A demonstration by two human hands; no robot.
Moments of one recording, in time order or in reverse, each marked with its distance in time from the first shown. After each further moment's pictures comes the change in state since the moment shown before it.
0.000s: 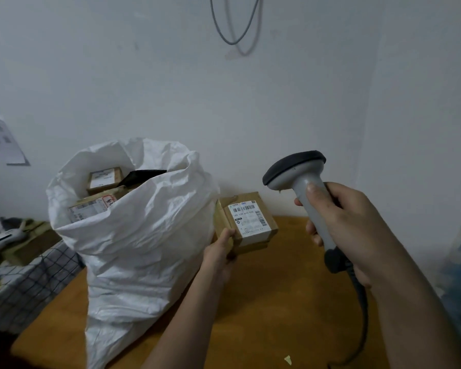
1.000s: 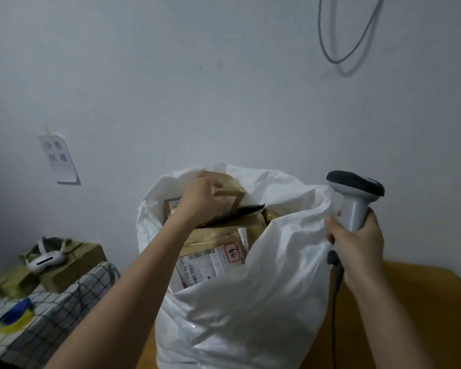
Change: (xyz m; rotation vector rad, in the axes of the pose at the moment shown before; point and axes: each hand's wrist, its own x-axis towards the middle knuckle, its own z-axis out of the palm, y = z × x) left_hand 0.087 0.340 -0.178 1.385 0.035 0.979; right_hand 0.147 0.039 0.304 0.172 0.421 0.075
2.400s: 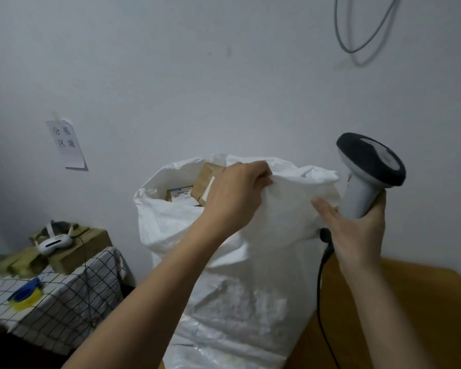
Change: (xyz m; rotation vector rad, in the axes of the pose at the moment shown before) left_hand -0.038 0.070 0.000 0.006 0.178 0.254; right_hand -0.010 -0.013 0.015 0.166 -0.054 -0.328
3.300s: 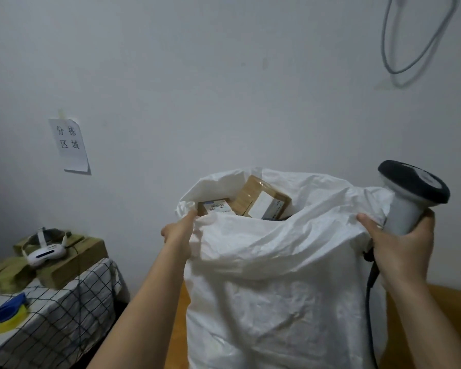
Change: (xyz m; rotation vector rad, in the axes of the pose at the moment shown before) left_hand -0.026 -0.290 0.000 -0.852 0.198 -1.444; right_hand -0.017 0.014 0.084 -0.281 0.161 0.002
